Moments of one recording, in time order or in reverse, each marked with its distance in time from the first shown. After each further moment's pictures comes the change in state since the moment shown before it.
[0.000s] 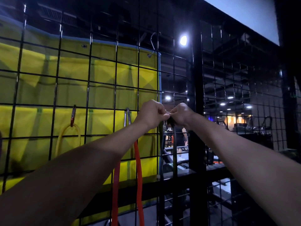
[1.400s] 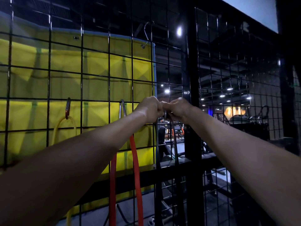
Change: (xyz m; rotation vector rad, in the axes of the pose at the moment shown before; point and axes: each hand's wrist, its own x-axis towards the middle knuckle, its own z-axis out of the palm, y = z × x) left_hand -0.009 0.019 -0.002 0.219 -0.215 -0.123; right_hand -0.002 0.015 0.003 0.289 -0.008 0.013
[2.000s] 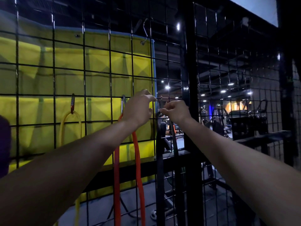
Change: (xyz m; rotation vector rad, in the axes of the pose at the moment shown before) left_hand -0.026 -0.024 0.002 0.240 0.284 0.107; right_hand -0.025 0.025 0.014 -0.151 0.154 -0.219
